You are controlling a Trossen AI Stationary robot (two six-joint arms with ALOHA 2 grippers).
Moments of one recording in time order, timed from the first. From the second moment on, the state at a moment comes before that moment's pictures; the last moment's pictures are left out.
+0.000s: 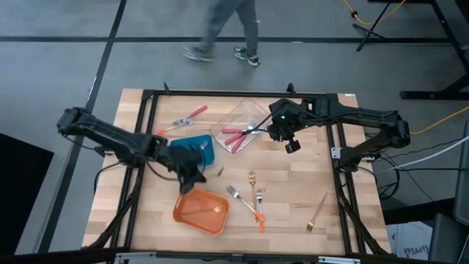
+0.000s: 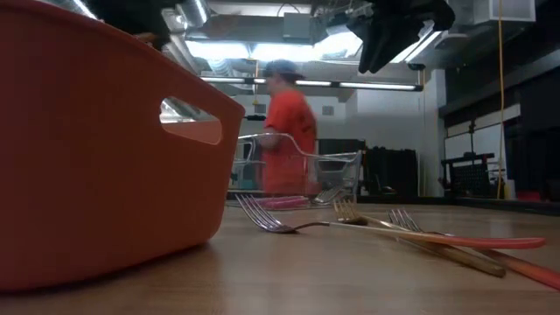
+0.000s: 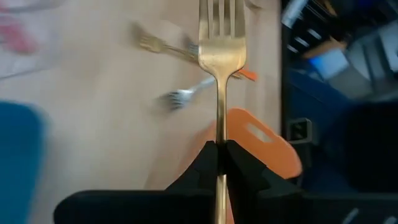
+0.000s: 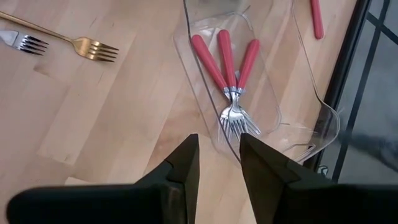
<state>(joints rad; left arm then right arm) -0.25 1.15 0.82 -0.36 0.06 -0.67 -0.14 1.43 1.43 -1.05 0.03 -0.65</state>
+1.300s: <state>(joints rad) -0.49 1.61 0.82 -0.27 0.09 -0.69 -0.14 1.43 1.43 -1.05 0.03 -0.65</state>
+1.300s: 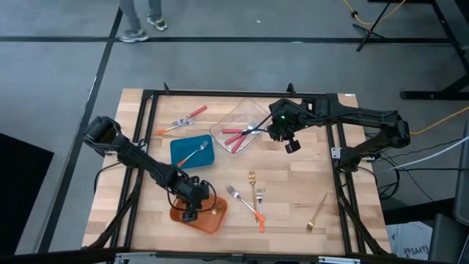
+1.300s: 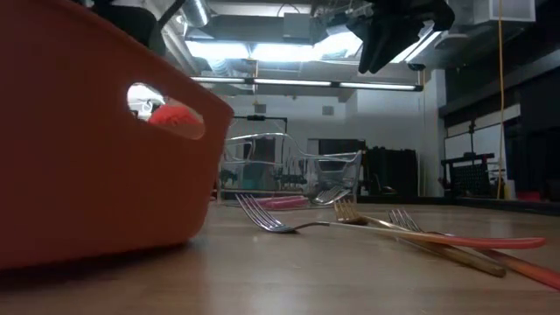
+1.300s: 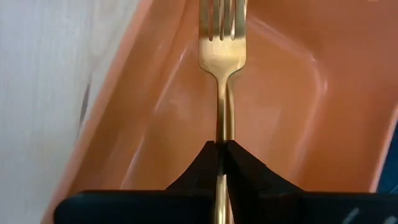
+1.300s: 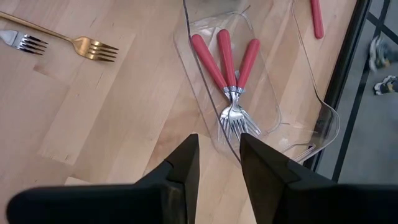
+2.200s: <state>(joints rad) -0.49 1.64 0.82 -0.28 0.09 -0.67 -0.14 1.43 1.43 -1.05 0.03 -0.65</state>
